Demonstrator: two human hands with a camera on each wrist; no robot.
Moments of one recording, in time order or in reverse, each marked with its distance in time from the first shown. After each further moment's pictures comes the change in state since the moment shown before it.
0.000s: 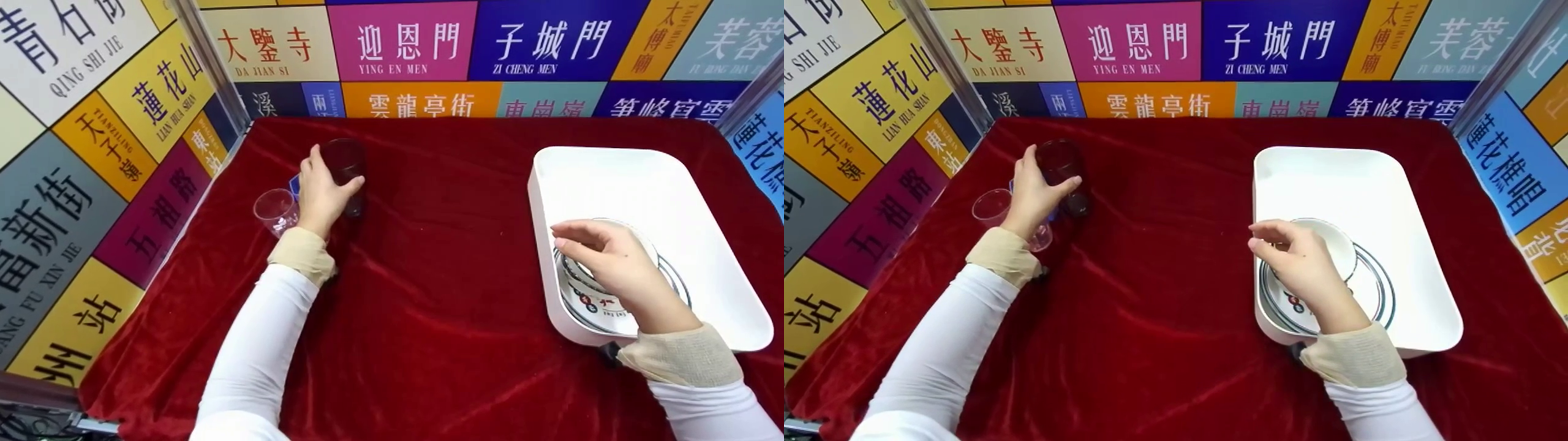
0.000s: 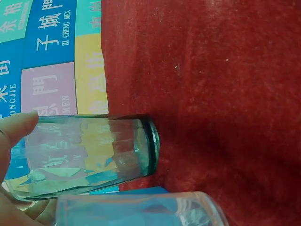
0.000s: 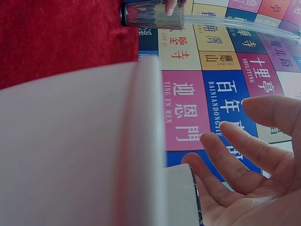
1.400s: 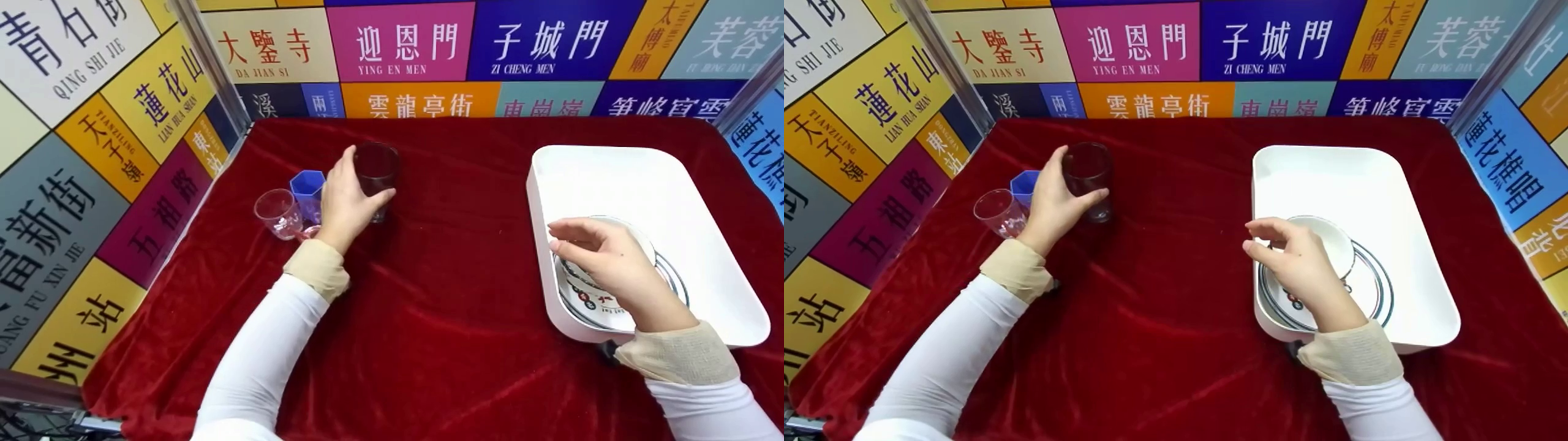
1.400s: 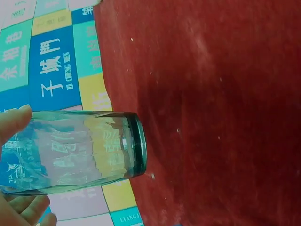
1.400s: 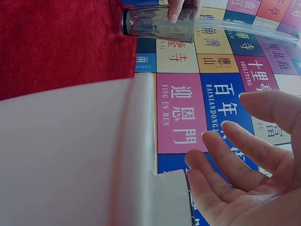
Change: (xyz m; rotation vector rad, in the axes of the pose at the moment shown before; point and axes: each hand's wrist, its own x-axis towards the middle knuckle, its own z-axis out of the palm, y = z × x) left_hand -0.034 0.031 0.013 0.011 0.039 0.258; right_hand -0.004 -0.007 0.002 -0.004 -0.013 0.035
